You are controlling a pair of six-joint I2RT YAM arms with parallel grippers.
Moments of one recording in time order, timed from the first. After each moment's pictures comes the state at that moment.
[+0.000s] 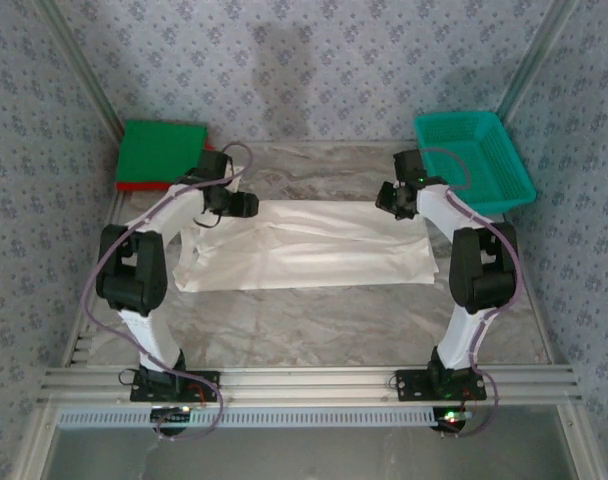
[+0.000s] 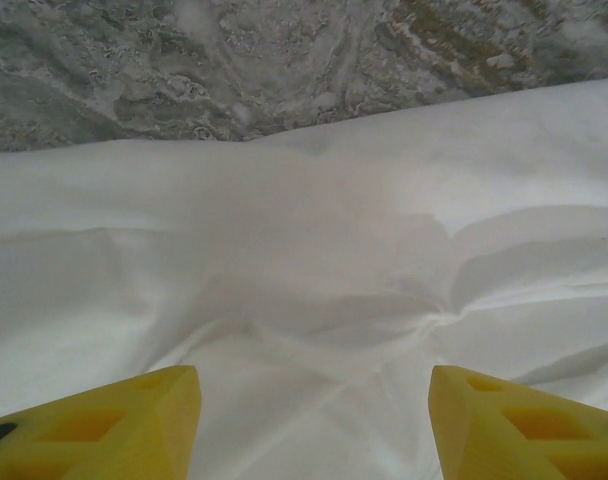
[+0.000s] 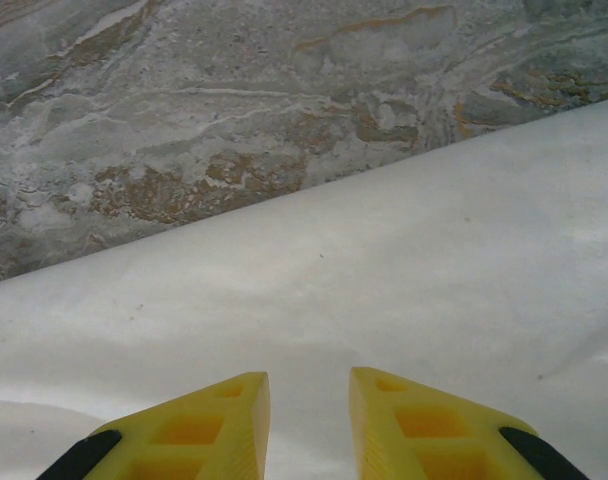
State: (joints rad) left arm -0.25 1.86 1.40 -0.58 0.20 -0.11; right arm 0.17 1.83 1.34 -0.50 -0.05 0.51
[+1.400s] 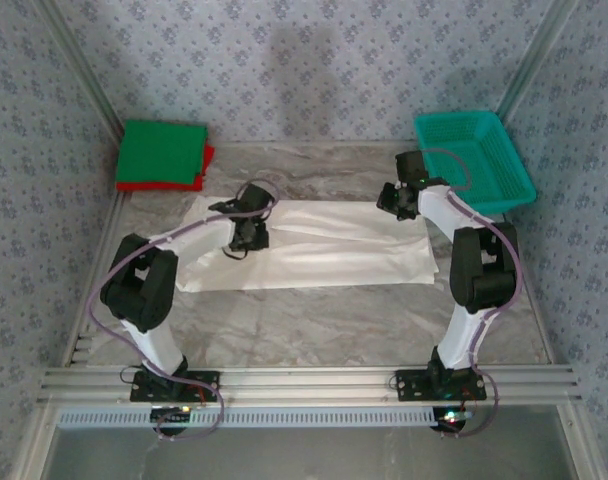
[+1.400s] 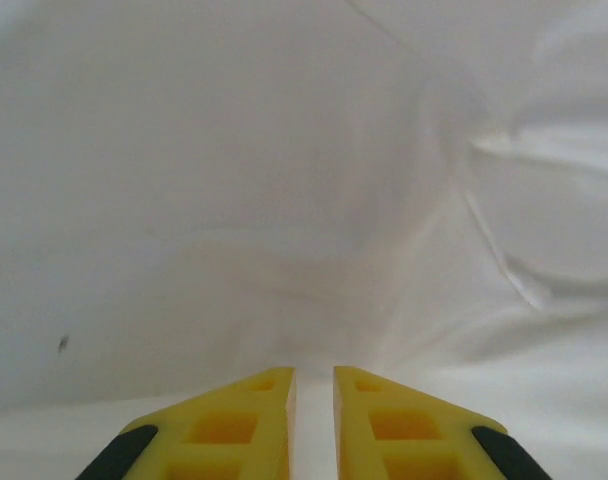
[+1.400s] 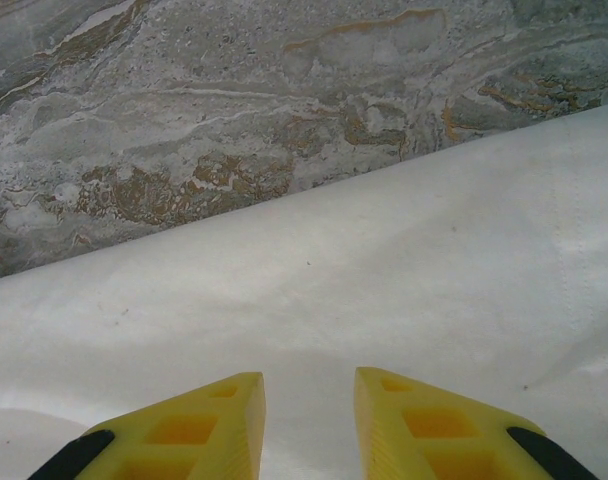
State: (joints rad) left arm -0.55 1.75 1.19 -0.64 -0.19 -0.55; right arm 0.16 1.83 1.33 -0.50 -0.05 0.49
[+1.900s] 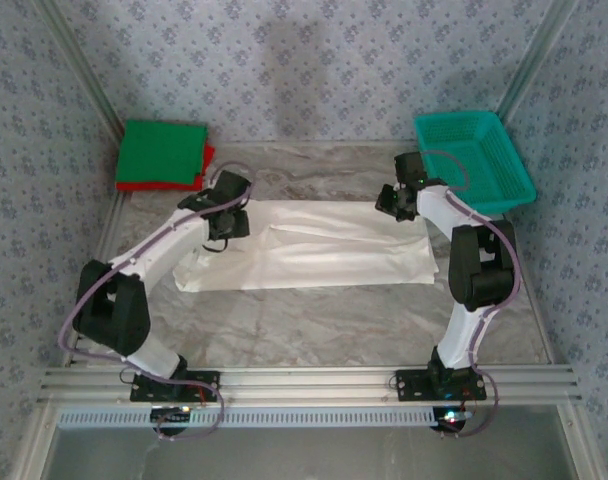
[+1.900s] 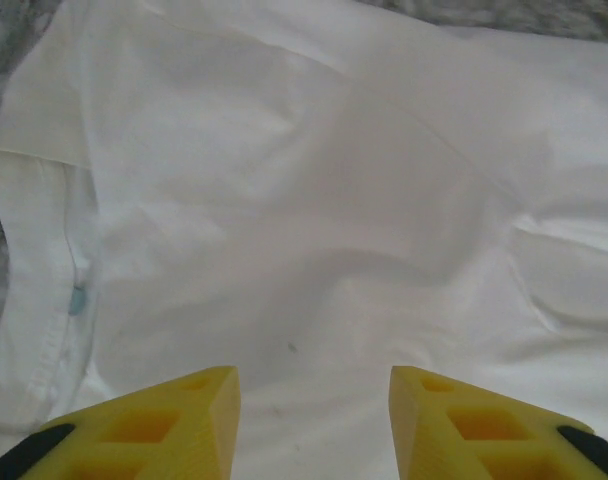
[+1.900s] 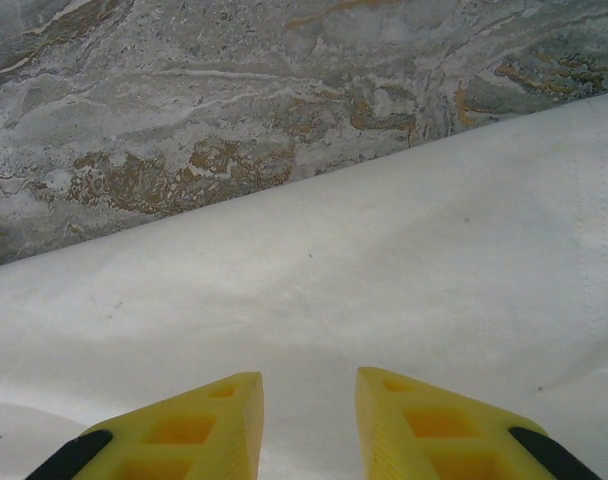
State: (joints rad) left arm -0.43 1.58 1.21 -0.72 -0.23 -0.48; right arm 0.16 1.85 1.33 -0.49 -0.07 0.49
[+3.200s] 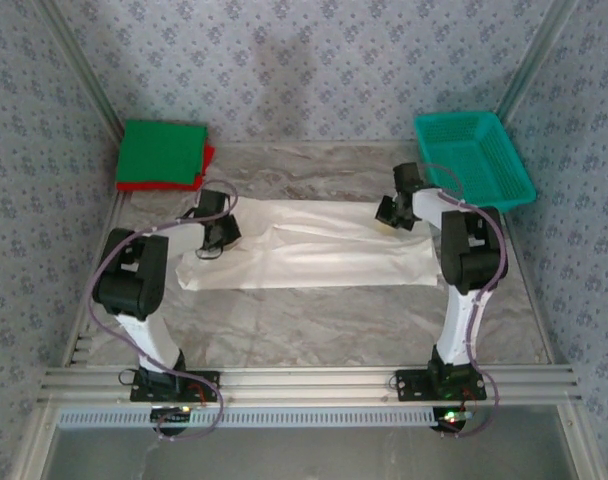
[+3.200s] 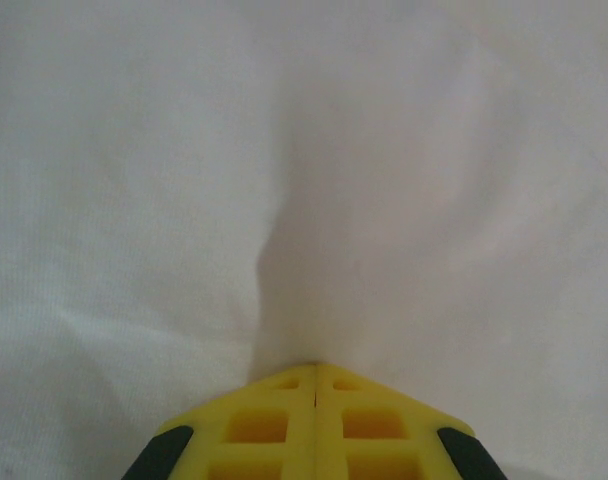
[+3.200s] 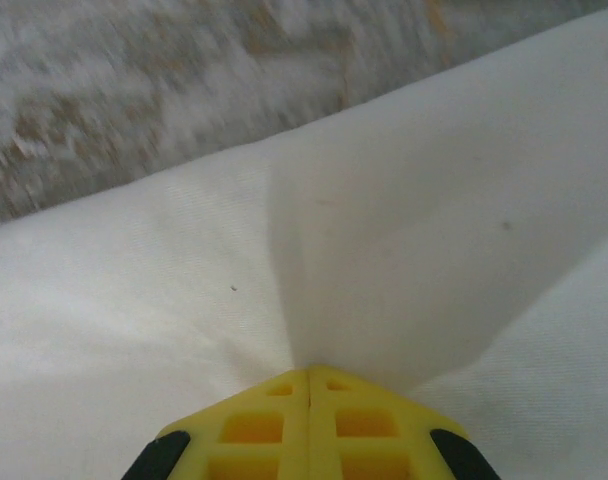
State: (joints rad) left arm -0.25 1.82 1.01 -0.18 -0.02 -0.59; right arm 0.13 1.98 1.29 -0.46 -0.10 0.50
